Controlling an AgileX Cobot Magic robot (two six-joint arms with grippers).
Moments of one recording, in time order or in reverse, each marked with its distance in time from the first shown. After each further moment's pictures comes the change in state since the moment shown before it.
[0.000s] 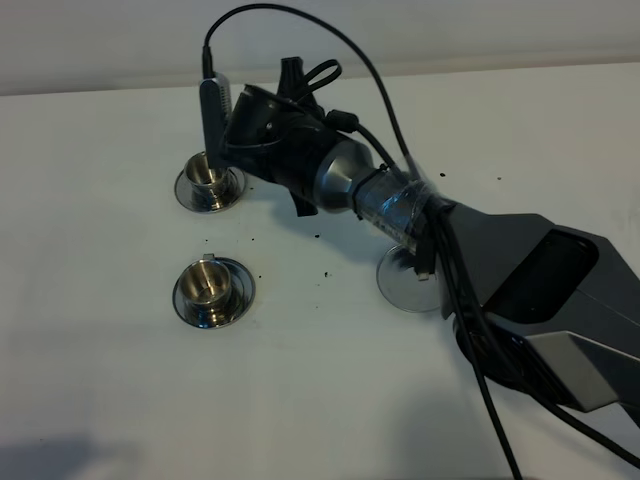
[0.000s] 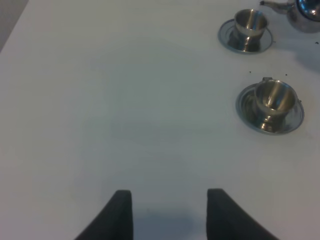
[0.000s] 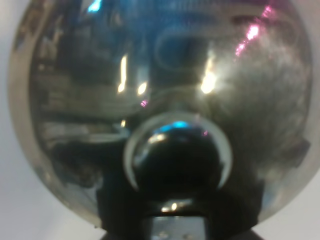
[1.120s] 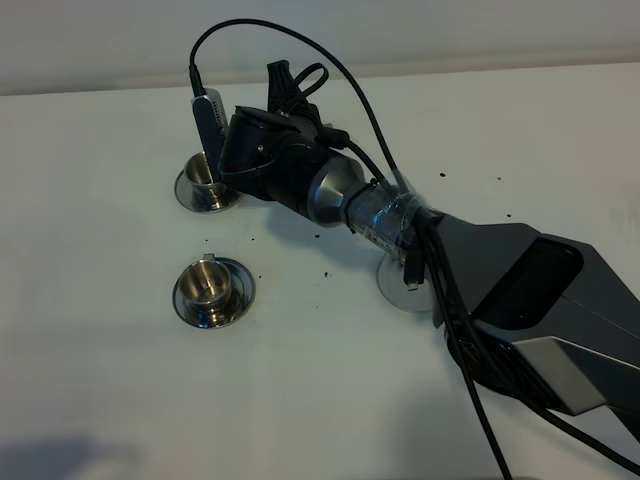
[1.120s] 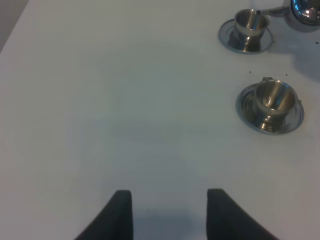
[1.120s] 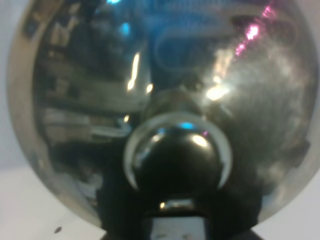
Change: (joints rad) left arm 0.000 0.000 0.000 0.000 0.000 0.000; right arm 0.009 0.038 0.000 -0.122 -0.041 -0.046
